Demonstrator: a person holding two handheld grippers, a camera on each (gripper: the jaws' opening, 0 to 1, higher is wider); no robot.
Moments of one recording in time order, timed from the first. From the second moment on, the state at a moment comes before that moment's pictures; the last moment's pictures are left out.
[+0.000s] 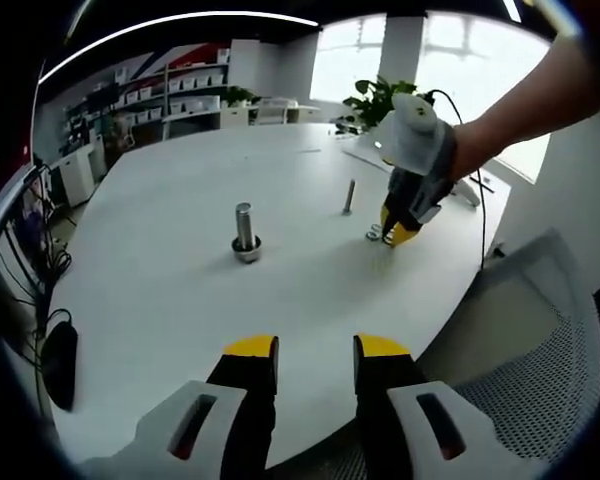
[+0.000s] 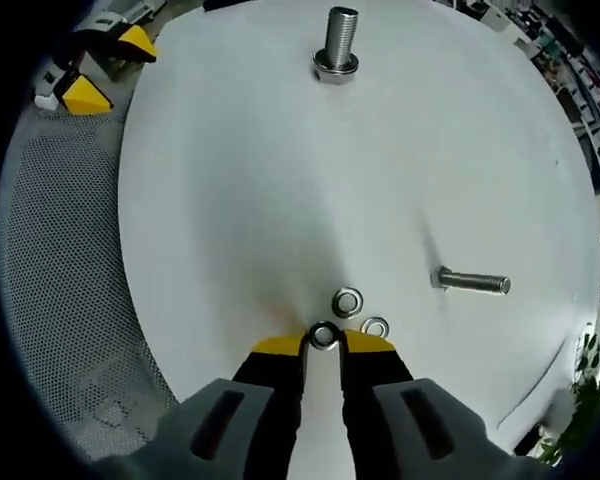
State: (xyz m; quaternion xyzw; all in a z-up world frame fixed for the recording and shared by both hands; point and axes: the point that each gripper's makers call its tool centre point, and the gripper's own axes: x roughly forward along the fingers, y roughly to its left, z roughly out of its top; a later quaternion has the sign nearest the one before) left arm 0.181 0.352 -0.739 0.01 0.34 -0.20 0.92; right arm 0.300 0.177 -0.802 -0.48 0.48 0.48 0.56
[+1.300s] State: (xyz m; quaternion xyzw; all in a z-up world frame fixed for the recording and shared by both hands) left arm 0.182 0.355 -0.738 0.00 0.34 -0.20 0.92; right arm 0.305 0.175 -0.799 -0.34 0.48 0.43 0.69
